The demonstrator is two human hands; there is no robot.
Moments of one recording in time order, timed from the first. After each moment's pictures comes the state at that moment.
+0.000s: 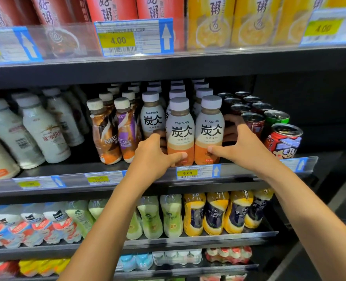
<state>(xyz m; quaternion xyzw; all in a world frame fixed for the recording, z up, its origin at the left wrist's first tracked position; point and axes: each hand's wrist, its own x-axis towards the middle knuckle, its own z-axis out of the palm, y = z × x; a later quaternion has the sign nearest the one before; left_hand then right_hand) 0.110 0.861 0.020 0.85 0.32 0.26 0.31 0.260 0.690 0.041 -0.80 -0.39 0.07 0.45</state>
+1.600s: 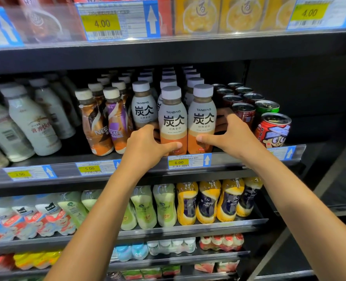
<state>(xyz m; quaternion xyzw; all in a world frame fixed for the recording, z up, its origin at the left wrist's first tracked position) 0.112 0.855 0.021 0.87 0.32 0.27 0.27 0.265 0.692 0.034 -0.80 -0.38 0.06 0.46</state>
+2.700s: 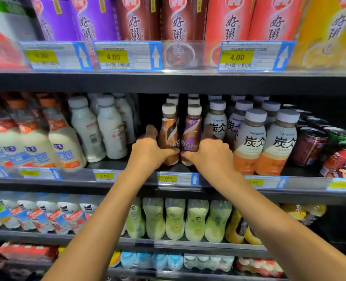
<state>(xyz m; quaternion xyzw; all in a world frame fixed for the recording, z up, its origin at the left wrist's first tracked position) 0.008 0.977 0.038 0.84 0.39 0.28 0.25 0.110 0.852 0.049 -0.90 -0.38 -0.06 0.22</state>
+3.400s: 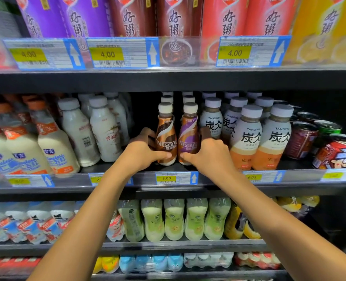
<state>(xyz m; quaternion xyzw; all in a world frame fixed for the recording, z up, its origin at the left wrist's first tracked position) 0.001 1.007 0.031 0.86 0.29 0.23 0.34 0.118 0.852 0.035 -0.89 -0.37 -0.04 0.27</state>
